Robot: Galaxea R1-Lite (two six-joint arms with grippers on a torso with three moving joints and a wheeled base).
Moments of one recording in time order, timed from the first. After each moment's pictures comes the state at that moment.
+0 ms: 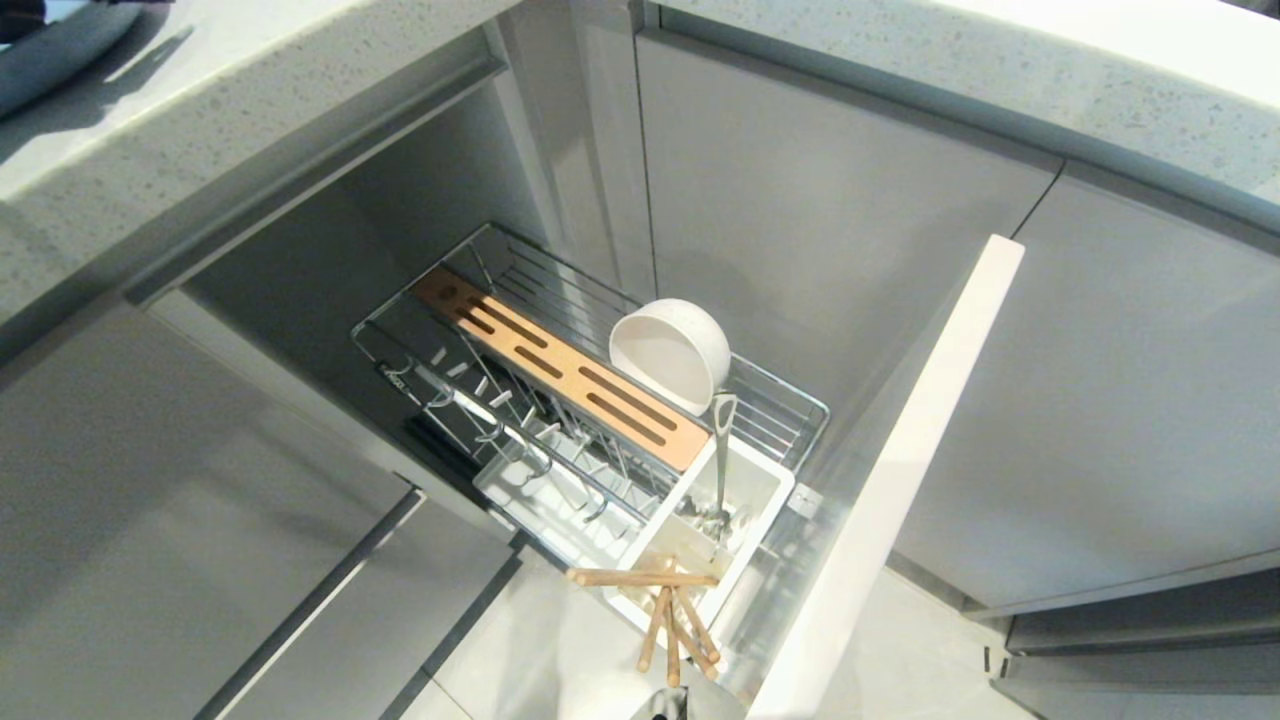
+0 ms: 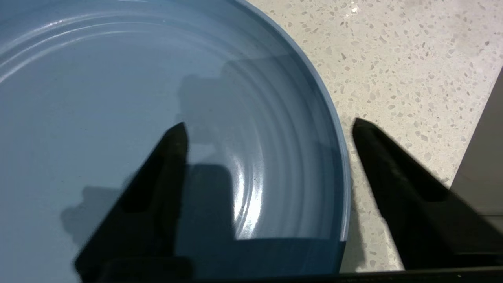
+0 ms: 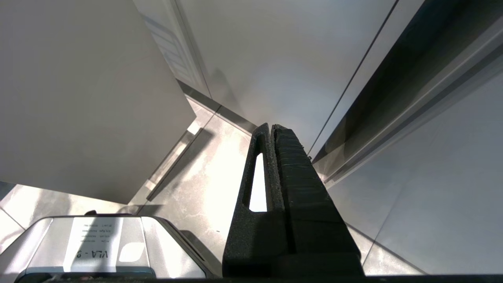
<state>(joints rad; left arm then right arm) -0.15 1.43 -1.92 0.57 0.10 -0.03 0.00 0.00 0.00 0.00 0.00 0.03</state>
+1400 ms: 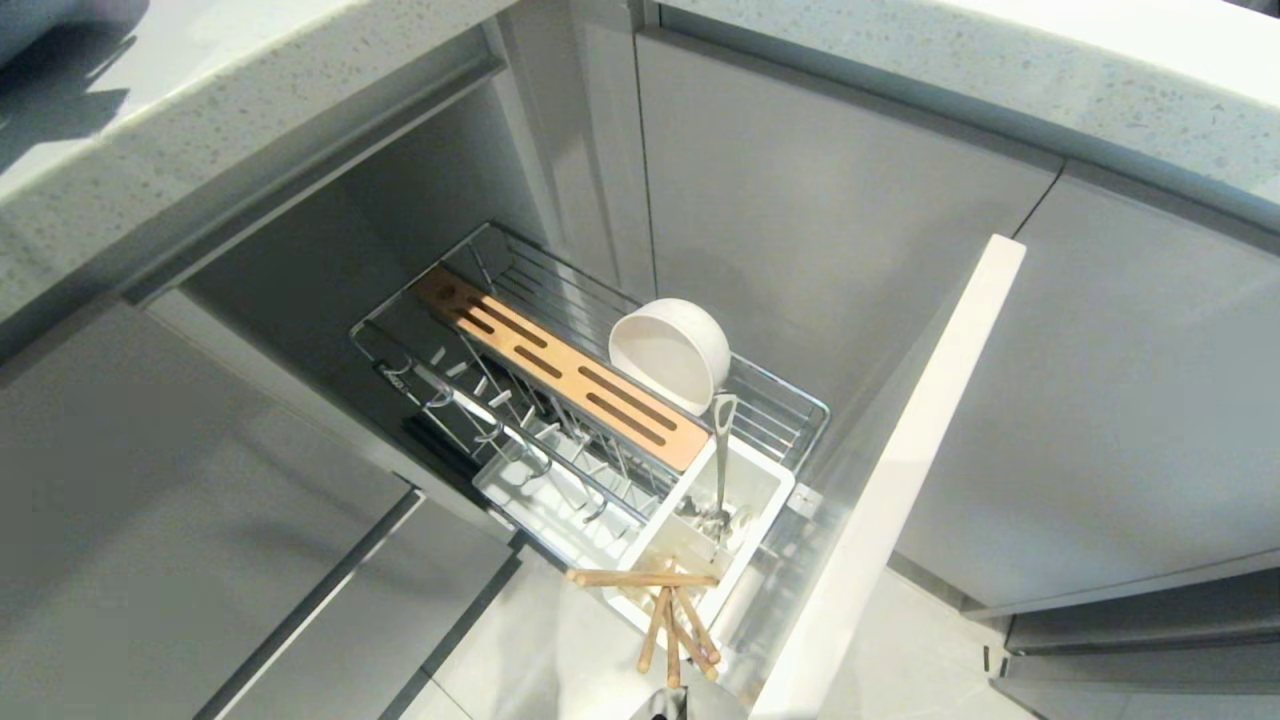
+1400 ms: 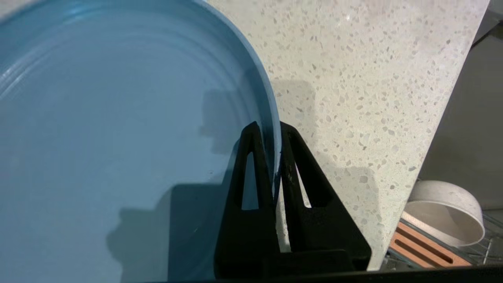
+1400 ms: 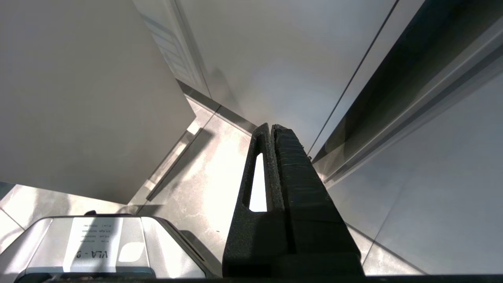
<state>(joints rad) -0.25 1.39 -1.93 0.55 0.23 0.07 0.00 0.00 0.00 0.00 0.00 0.03</state>
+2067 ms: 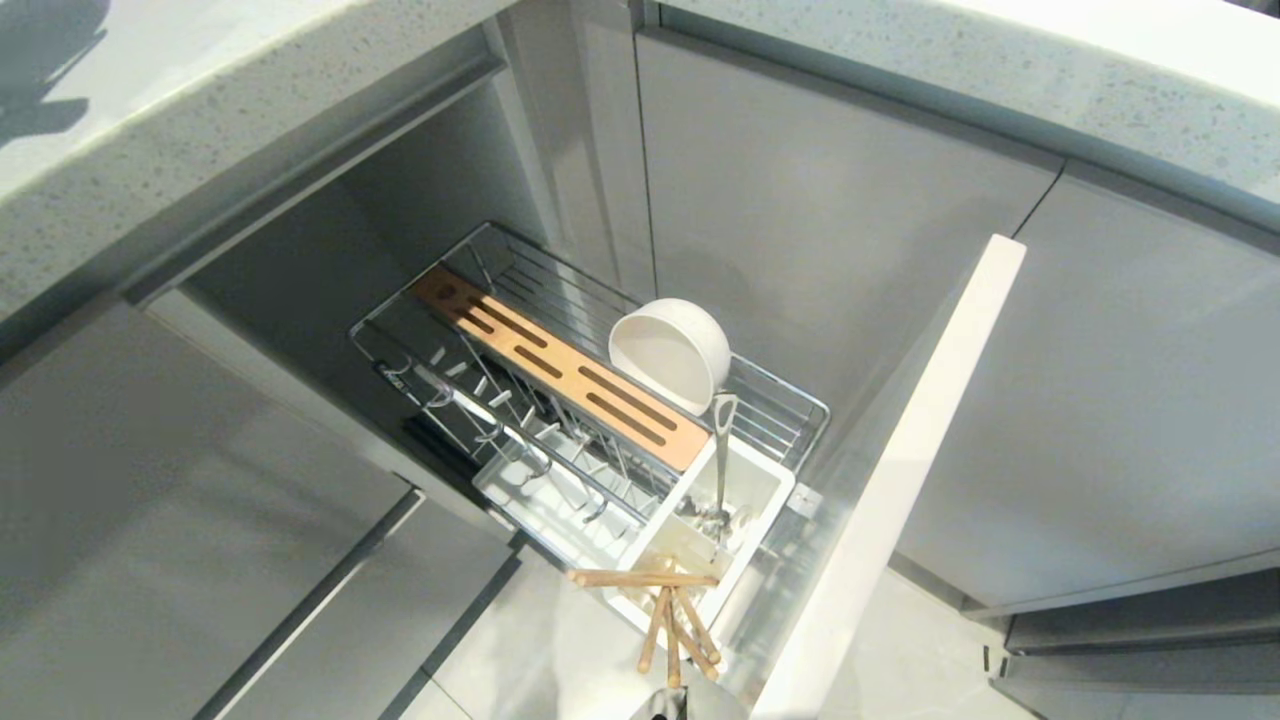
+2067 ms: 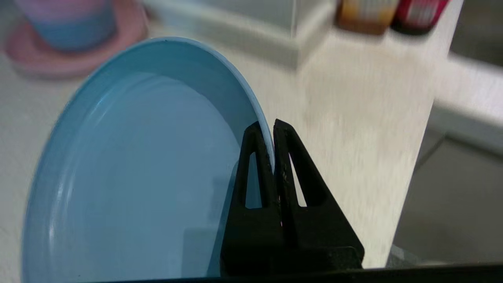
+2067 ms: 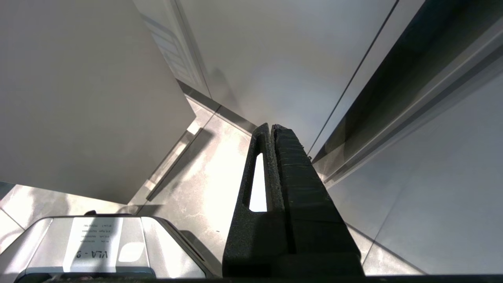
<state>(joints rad) -0.27 1.33 -1.93 0.28 0.23 0.17 0.00 0.00 0.00 0.00 0.00 0.03</state>
